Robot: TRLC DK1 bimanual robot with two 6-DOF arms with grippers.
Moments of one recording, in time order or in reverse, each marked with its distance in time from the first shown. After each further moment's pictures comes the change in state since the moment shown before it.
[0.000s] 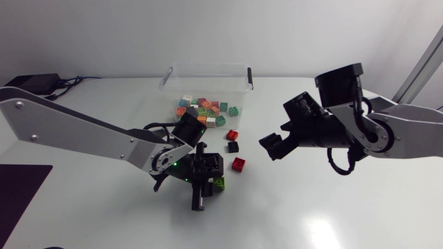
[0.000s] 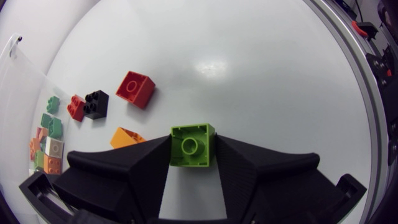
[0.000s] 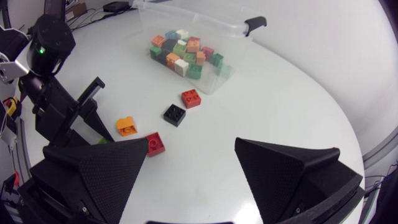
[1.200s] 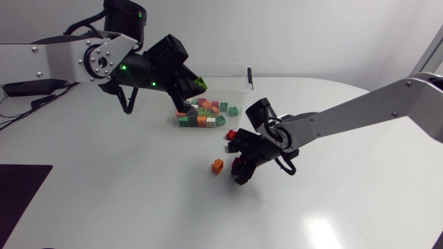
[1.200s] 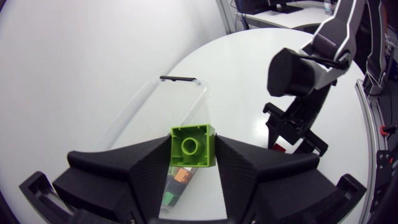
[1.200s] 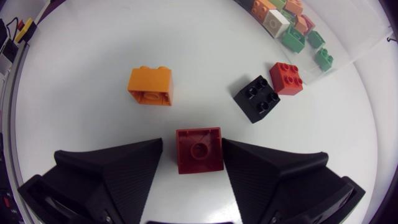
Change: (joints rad) left arm 0.268 -0.210 0.384 -0.108 0.039 -0.234; right arm 0.135 0.548 0.247 -0.035 -0.066 -0.282
